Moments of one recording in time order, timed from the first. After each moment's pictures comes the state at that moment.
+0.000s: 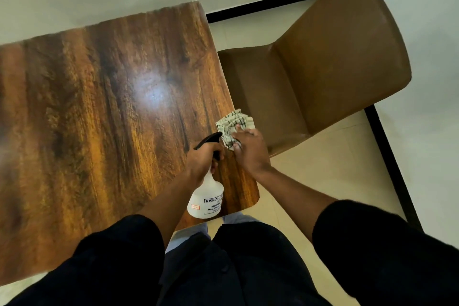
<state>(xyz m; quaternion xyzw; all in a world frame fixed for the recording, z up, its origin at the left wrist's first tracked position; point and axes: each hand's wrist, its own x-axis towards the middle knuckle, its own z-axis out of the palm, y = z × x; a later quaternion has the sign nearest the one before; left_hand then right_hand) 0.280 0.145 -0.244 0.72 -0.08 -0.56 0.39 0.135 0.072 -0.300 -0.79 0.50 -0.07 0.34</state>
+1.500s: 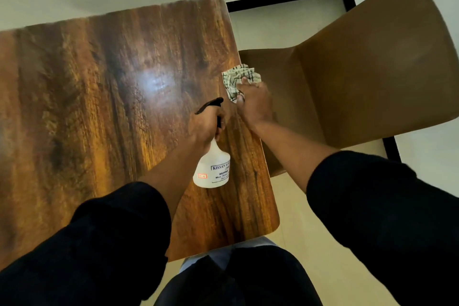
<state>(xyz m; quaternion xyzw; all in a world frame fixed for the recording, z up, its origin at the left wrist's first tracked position) 0.375 0.038 -0.260 0.71 -0.07 -0.55 0.43 0.265 -0.065 -0.298 -0.80 0.55 -0.08 0.25</state>
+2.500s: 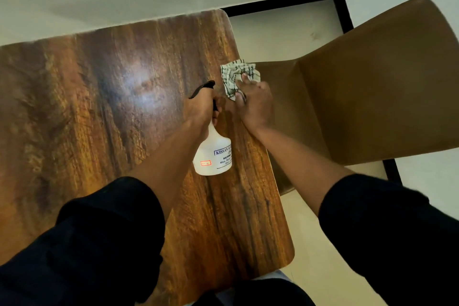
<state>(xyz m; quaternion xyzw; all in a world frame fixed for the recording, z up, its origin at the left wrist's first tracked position) 0.440 -0.050 -0.264 0.73 0.00 -0.52 0.44 0.311 -0.110 -0.311 -0.80 0.54 -0.13 0.23</state>
